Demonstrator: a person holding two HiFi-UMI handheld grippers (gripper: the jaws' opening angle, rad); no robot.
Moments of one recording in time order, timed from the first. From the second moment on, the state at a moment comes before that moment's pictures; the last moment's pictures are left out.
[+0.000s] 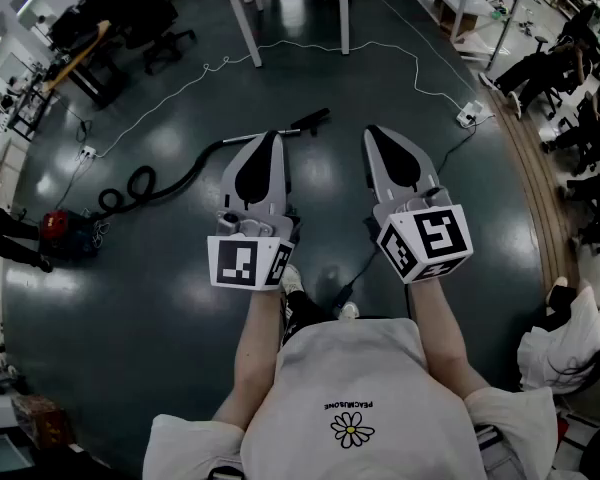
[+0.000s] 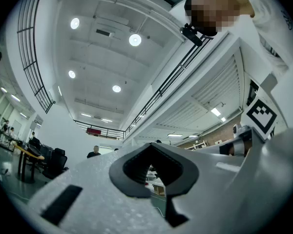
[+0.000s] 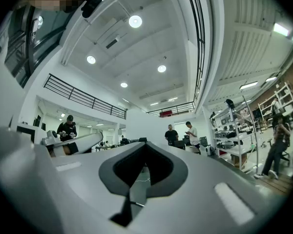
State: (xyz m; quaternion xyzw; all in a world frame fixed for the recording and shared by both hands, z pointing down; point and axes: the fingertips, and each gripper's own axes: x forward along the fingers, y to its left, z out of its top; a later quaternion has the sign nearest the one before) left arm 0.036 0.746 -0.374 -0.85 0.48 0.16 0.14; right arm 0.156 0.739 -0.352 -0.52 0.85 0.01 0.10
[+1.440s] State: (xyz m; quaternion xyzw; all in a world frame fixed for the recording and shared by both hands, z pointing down) left arm -0.095 0.318 -0.306 -0.85 0.50 0.11 0.08; right arm 0.102 0.312 -0.270 -0.53 0.85 -0.02 -0.04
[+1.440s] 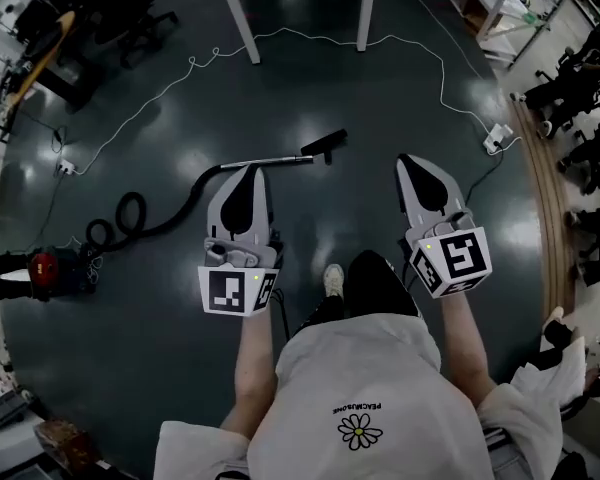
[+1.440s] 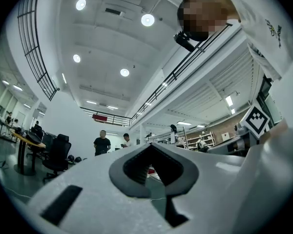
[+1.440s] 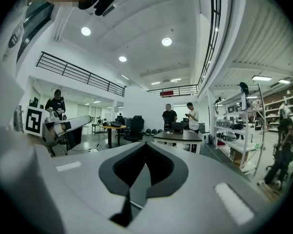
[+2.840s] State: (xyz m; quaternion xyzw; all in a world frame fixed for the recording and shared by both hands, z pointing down) left arm -0.153 -0.078 0.680 -0.82 0.01 -0.57 0.09; right arm 0.044 -0.086 0.647 0.17 0.75 0.39 -0.51
